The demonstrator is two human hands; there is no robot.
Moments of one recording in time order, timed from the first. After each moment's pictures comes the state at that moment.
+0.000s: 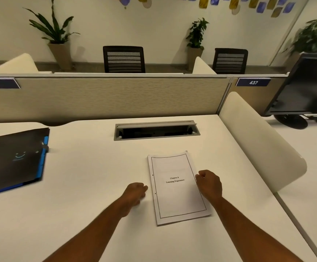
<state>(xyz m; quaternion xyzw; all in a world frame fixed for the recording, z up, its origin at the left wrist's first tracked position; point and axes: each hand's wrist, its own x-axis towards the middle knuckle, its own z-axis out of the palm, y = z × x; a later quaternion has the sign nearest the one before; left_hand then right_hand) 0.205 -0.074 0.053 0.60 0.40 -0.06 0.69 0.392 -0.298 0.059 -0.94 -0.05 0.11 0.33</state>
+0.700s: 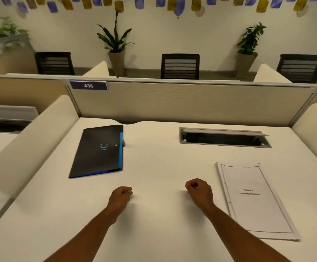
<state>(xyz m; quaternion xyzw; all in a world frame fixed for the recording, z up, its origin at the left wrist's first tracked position) -0.030 0.132 0.044 0.60 0.53 0.09 0.59 0.206 -0.068 0.041 -0.85 -0.18 0.23 0.44</state>
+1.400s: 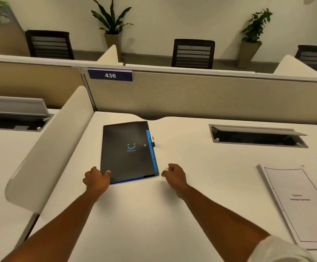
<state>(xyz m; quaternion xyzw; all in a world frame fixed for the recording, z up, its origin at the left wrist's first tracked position) -0.118 0.382 0.039 0.71 0.64 0.09 0.29 0.081 0.195 0.044 -0.83 -0.10 0.35 0.43</state>
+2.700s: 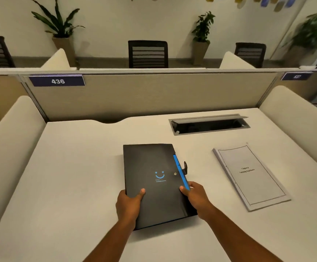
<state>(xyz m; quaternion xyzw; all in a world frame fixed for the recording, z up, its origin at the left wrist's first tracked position) -0.038 0.173 0.043 0.60 0.53 0.13 0.58 0.116 -0.007 0.035 -0.82 0.02 0.30 0.48</state>
